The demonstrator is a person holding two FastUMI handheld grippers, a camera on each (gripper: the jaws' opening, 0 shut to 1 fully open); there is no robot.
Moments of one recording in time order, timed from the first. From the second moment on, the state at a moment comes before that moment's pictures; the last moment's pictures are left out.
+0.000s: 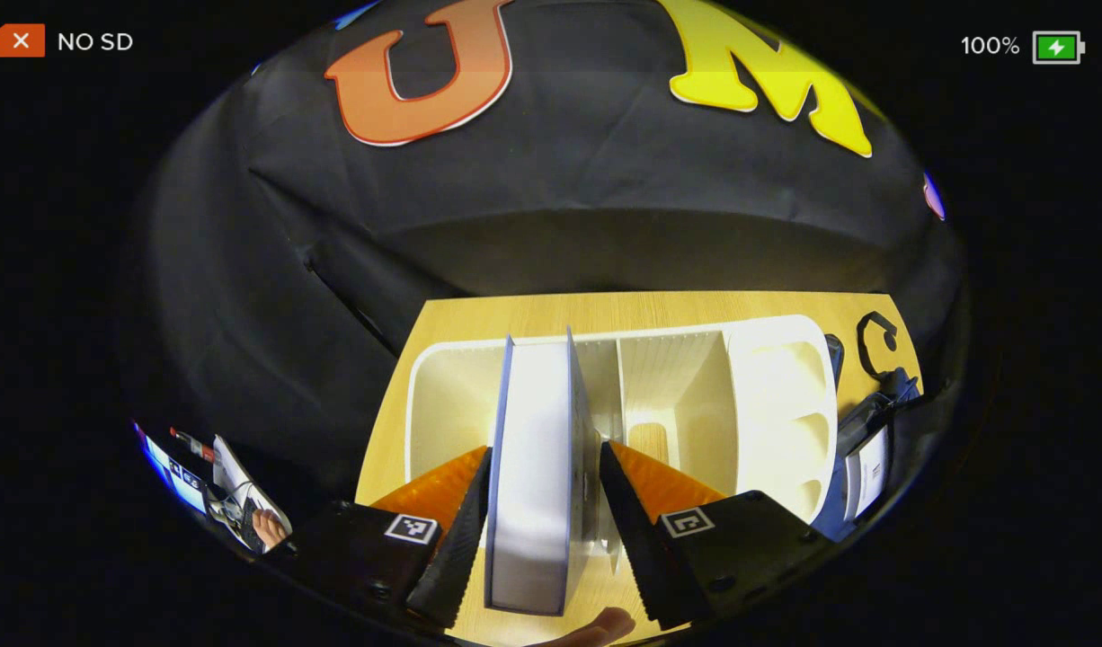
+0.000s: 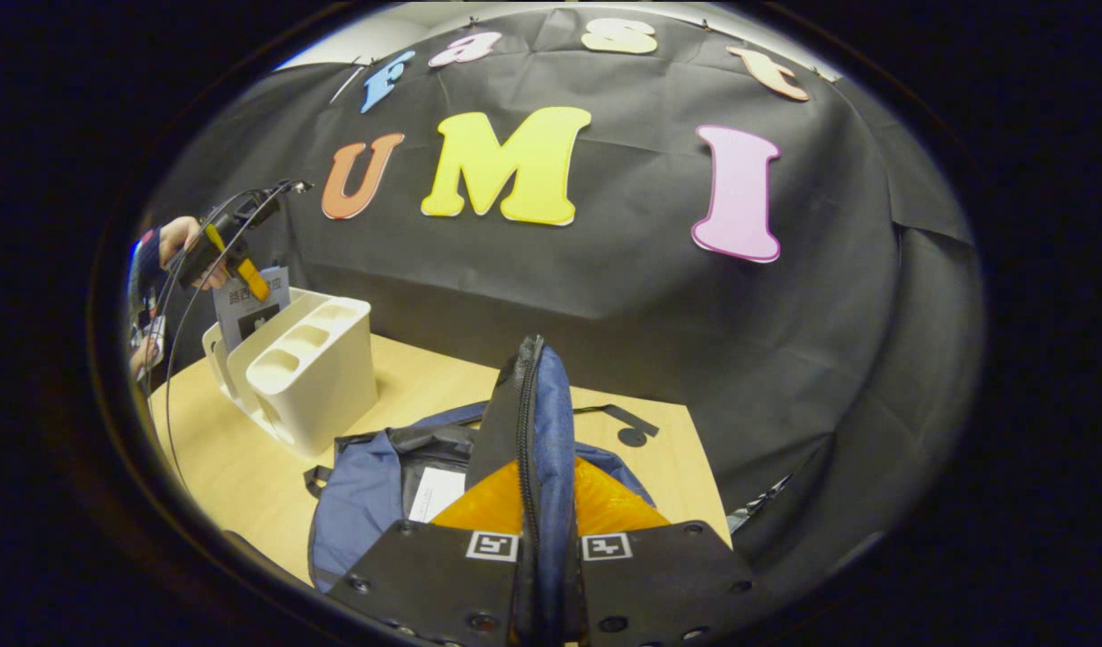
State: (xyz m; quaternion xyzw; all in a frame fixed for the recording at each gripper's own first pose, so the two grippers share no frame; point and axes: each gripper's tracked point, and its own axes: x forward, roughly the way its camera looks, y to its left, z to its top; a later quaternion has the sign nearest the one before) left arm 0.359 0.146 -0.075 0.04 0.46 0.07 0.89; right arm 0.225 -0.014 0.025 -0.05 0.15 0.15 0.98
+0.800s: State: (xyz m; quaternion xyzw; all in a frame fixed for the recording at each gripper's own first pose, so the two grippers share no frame) left arm 0.288 0.131 -0.057 -0.04 0.47 0.06 0.88; right arm 0.228 -0.016 0.019 -0.04 0.16 0.15 0.97
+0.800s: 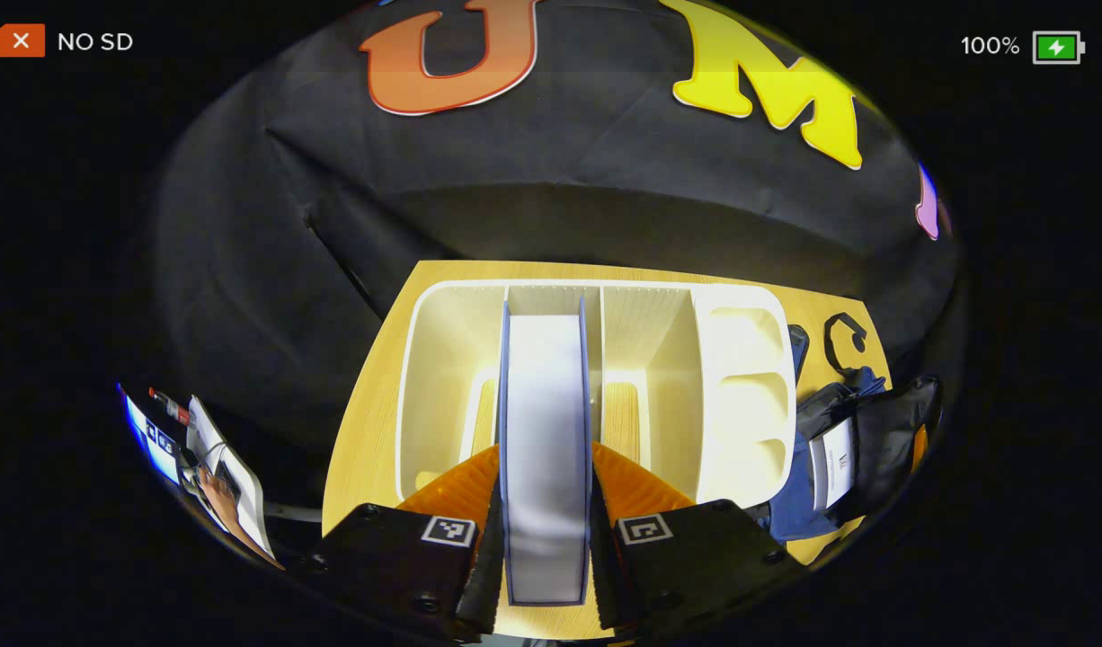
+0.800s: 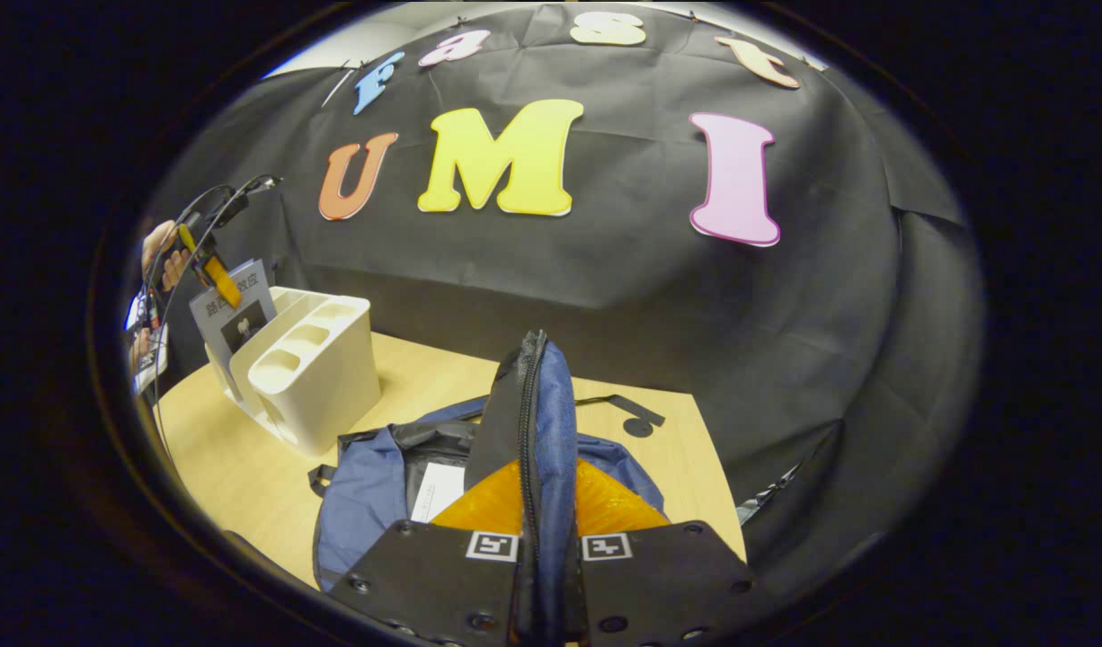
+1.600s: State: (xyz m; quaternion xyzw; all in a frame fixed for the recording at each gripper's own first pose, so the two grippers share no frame) left arm 0.106 0.098 -0.068 -0.24 0.46 0.03 0.85; right arm 0.232 -0.013 0.010 -0.06 0.17 0.14 0.97
